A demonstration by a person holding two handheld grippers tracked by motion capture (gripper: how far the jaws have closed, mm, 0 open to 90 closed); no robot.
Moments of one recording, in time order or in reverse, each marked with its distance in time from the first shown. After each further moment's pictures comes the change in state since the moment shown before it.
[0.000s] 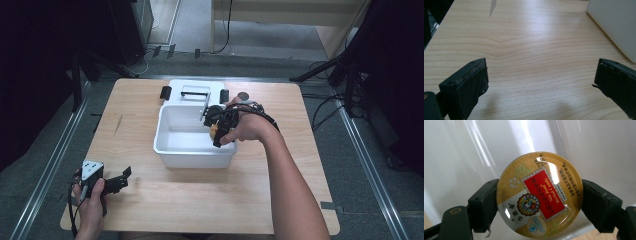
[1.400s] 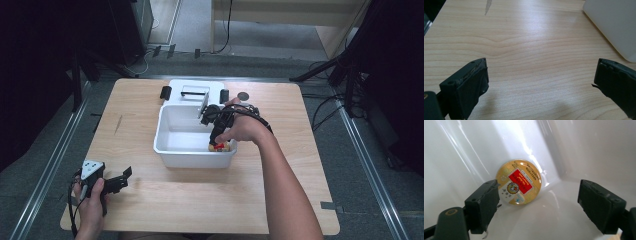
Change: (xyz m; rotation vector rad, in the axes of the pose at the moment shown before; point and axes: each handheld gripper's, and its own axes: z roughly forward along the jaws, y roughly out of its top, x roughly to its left) left arm 0.001 0.000 0.001 0.008 -0.031 -0.006; right arm -0.004 0.009 0.014 0.023 -0.044 0.101
